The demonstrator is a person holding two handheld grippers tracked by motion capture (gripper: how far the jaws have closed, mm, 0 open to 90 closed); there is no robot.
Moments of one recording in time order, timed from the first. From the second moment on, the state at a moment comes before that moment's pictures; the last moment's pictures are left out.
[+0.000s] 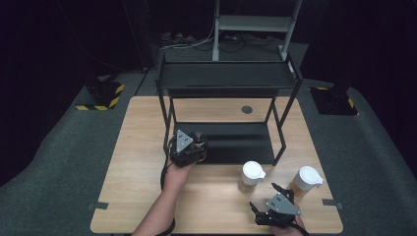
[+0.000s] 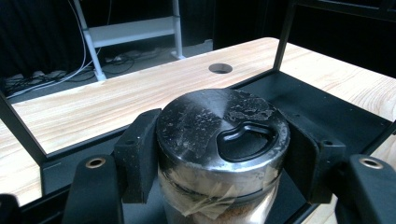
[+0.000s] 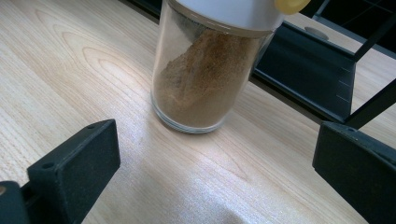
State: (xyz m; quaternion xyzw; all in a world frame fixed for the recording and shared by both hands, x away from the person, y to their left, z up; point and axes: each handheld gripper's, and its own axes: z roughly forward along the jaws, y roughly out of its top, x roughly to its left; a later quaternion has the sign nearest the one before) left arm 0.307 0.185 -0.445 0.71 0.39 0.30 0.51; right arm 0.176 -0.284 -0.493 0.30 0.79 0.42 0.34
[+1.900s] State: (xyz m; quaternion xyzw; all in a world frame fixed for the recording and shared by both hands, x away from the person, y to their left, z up) left arm 0.303 0.174 -0.450 0.71 0.41 0.32 0.48; right arm 0.175 -0.283 -0.493 0.30 0.79 0.41 0.34
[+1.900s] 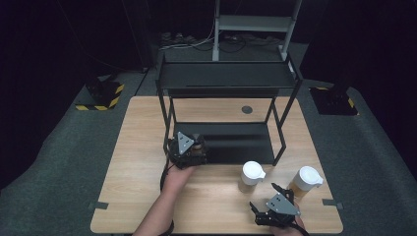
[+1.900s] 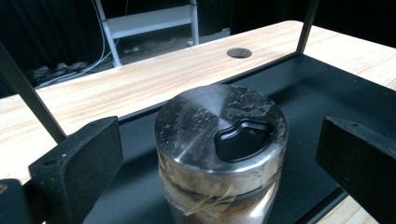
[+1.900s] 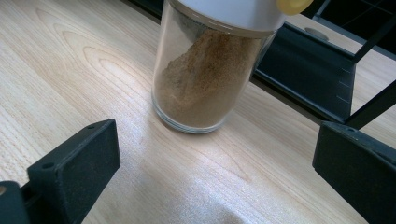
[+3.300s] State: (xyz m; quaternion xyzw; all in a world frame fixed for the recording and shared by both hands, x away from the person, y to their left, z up) left arm 0.256 0.189 -0.430 0.69 0.40 0.35 0.48; right arm 0.175 -0.283 -0.493 0.30 0.79 0.41 0.34
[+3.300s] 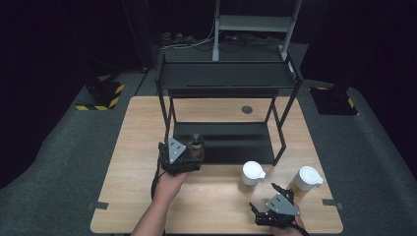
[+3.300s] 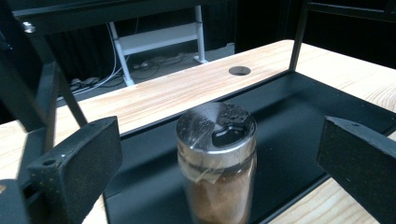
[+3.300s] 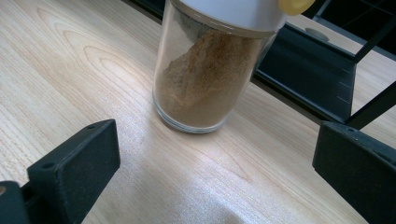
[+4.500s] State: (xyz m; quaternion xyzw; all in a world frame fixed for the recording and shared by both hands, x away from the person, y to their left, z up) left arm 0.192 0.223 -0.454 0.69 0.42 0.35 0.48; right arm 0.175 -0.283 -0.493 0.30 0.79 0.41 0.34
